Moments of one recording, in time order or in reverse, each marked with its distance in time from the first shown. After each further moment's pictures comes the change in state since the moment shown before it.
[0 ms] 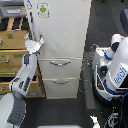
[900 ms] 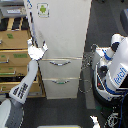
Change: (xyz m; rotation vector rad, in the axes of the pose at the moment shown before) arm -0.043 -0.047 0.003 0.078 -0.053 -0.025
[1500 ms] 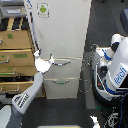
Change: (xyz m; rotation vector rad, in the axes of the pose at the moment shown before) arm -0.056 -0.063 -0.018 0.003 0.003 -0.050
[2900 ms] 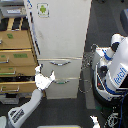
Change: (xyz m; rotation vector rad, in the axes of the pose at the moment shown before) arm -0.104 -0.046 0.000 -0.084 -0.025 -0.147
